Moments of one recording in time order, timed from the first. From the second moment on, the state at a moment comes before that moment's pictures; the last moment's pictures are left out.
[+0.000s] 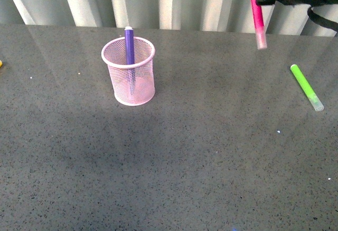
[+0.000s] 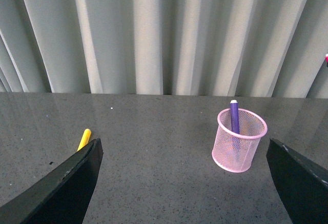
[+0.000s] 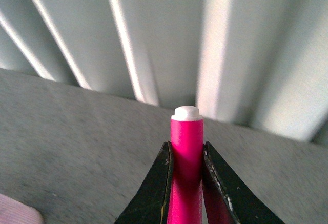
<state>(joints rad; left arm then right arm) 0.00 0.00 0.01 0.00 0.00 0.00 0.21 2.03 1.12 0.64 -0.19 0.03</state>
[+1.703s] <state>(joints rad) 0.00 0.00 0.01 0.00 0.00 0.00 0.57 2.31 1.38 0.89 -0.31 -0.08</state>
